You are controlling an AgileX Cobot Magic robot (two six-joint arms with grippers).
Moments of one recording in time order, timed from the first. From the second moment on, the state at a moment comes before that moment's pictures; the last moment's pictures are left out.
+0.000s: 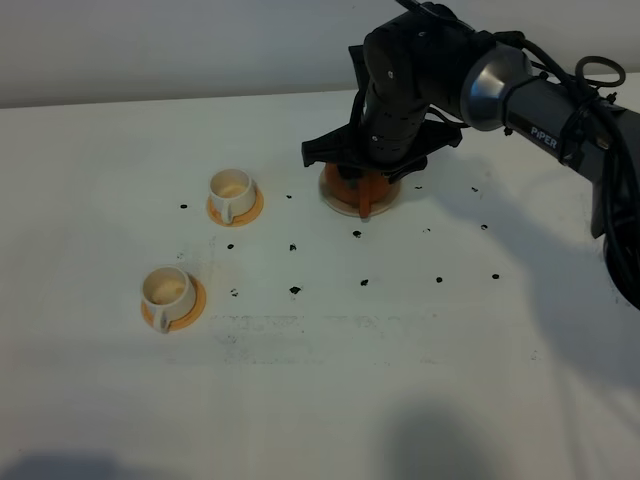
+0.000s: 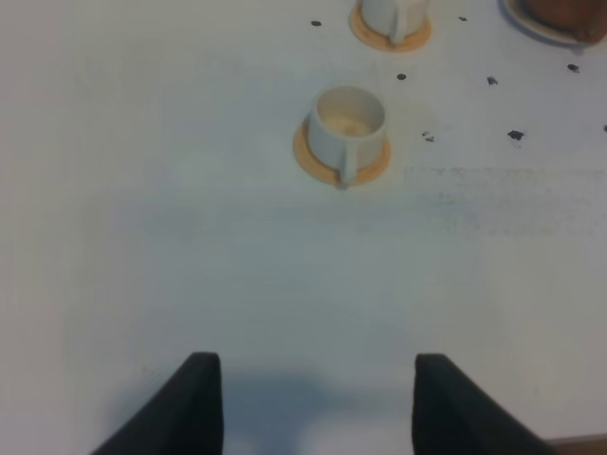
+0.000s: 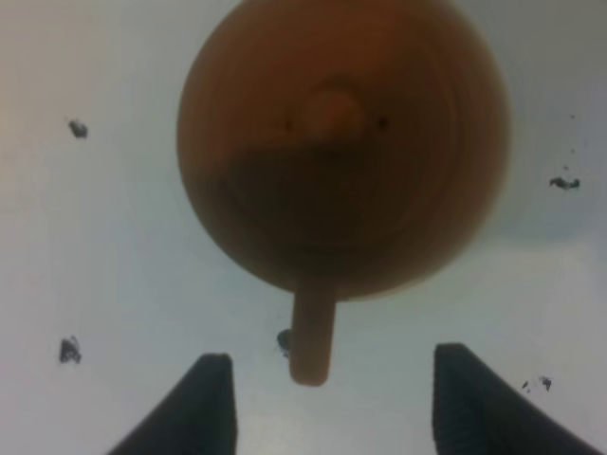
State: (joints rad) left arm 0.10 0.00 -0.45 -0.20 1.07 0.17; right arm 0.45 2.30 -2.00 -0.04 1.03 0.29
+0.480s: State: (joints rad) left arm 0.10 0.00 -0.45 -0.20 1.07 0.17; right arm 0.47 2.36 -2.01 -0.07 1.01 0.31
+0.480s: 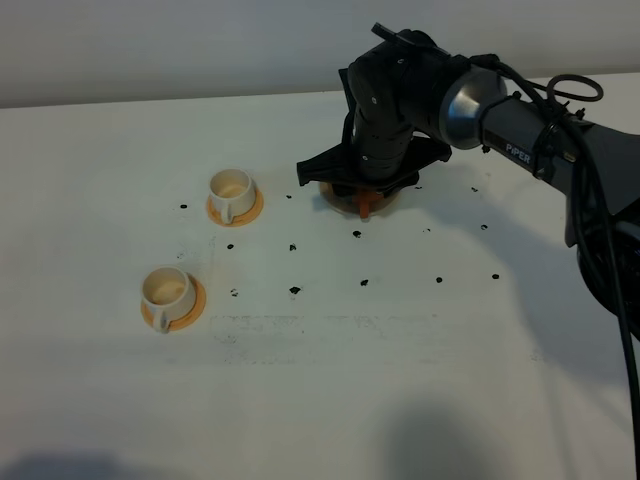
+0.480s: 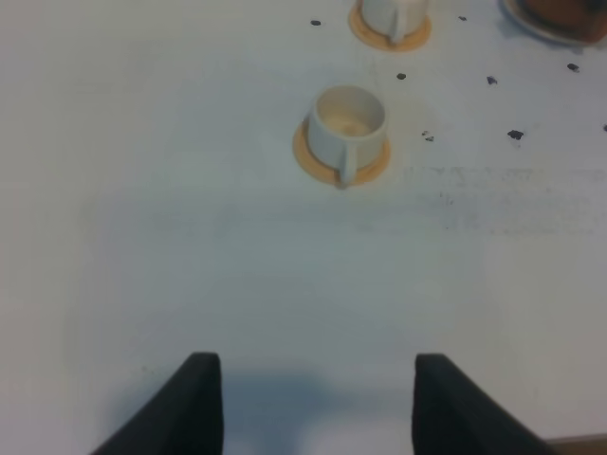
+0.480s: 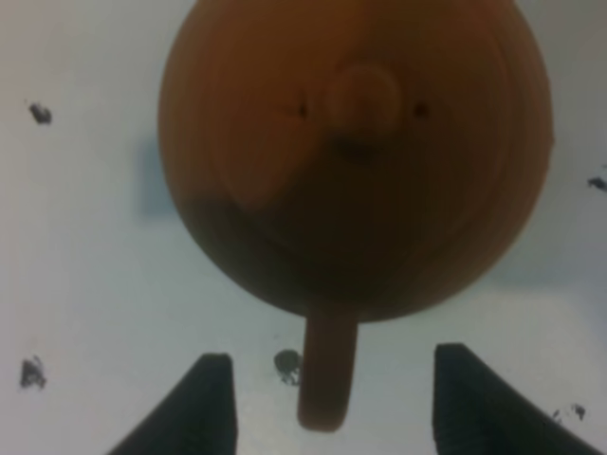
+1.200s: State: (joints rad) left arm 0.10 0.00 -0.45 -0.20 1.07 0.17; right arm 0.47 2.38 -2.04 -0.11 0.98 0.32
